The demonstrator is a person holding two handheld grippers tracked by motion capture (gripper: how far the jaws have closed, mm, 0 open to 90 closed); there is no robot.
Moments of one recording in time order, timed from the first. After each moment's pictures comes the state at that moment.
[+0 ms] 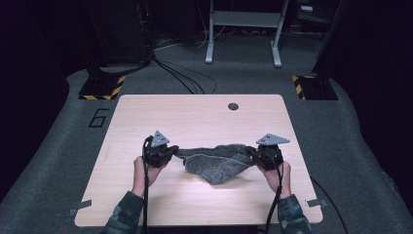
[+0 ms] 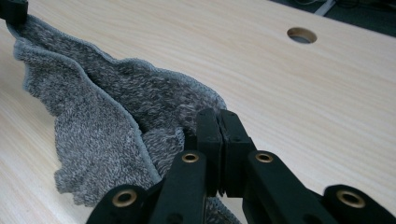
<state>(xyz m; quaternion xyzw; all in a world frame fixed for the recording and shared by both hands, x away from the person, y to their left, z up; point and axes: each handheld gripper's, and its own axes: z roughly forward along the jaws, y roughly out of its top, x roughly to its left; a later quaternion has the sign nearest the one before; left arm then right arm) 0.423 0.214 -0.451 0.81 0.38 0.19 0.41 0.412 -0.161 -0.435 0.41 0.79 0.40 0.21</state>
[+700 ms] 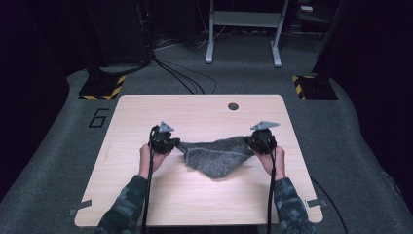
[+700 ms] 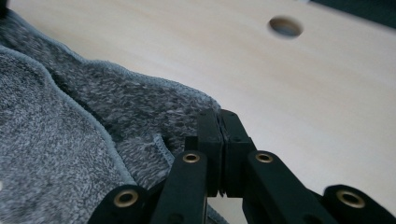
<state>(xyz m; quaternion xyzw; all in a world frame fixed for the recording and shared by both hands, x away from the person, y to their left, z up) 0.506 0.212 -0.455 0.81 0.40 0.20 0.37 0.486 -0.154 -0.437 0.43 0.80 0.36 0.22</state>
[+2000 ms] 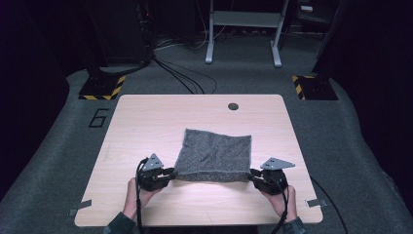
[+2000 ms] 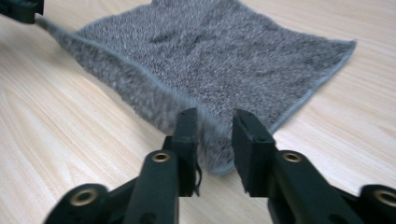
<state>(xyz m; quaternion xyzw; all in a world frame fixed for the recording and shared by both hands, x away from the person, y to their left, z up) 0.369 0.239 -0.478 0.82 0.35 0.13 0.43 0.356 -0.178 -0.465 0.40 0.80 0.41 0.16</state>
